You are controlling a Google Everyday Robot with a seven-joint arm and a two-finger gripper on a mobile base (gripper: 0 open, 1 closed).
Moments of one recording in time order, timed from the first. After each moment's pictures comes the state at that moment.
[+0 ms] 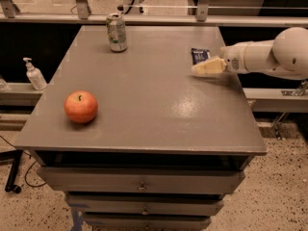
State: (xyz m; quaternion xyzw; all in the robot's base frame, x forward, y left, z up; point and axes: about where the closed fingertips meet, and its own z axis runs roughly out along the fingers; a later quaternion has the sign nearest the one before) arm 0.725 -0.200 0.842 -0.32 0.79 0.16 0.49
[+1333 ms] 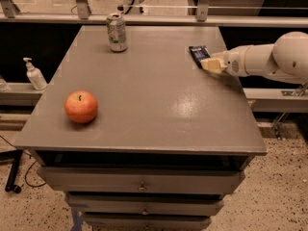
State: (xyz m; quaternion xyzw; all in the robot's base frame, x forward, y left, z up) arm 0.723 -0.201 0.833 -0.29 0.80 0.18 0.49
